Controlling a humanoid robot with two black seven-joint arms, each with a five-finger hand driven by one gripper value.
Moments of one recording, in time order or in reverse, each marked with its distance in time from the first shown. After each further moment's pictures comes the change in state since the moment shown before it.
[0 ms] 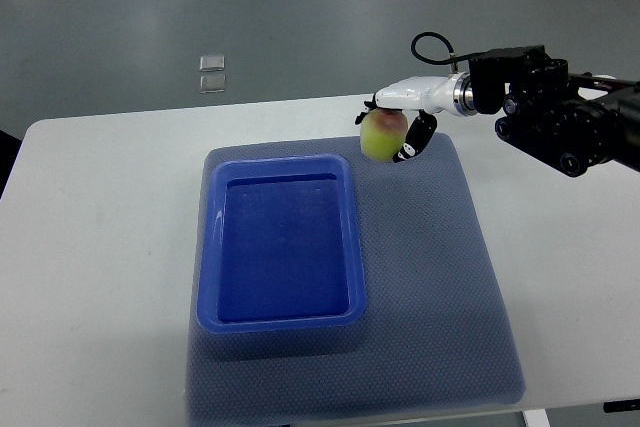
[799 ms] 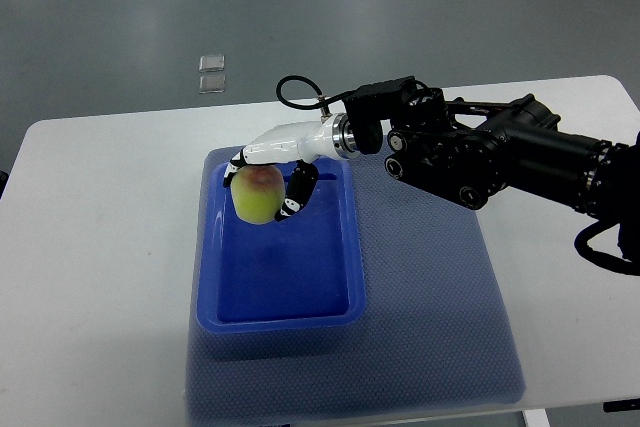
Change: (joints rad) left arm 0.000 0.000 0.000 0.000 0.000 0.000 0.000; right arm 0.011 0.260 -0.018 0.057 0.017 0.006 0.076
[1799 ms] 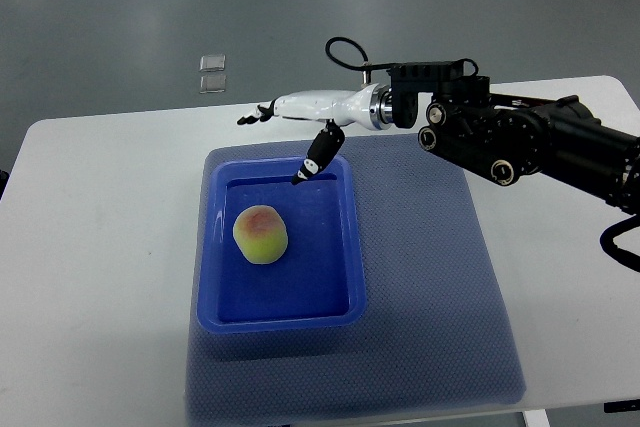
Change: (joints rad) left arm 0.000 0.000 0.000 0.000 0.000 0.000 0.000; right arm -0.035 -0.121 0.150 -0.014 0.183 -0.013 -0.004
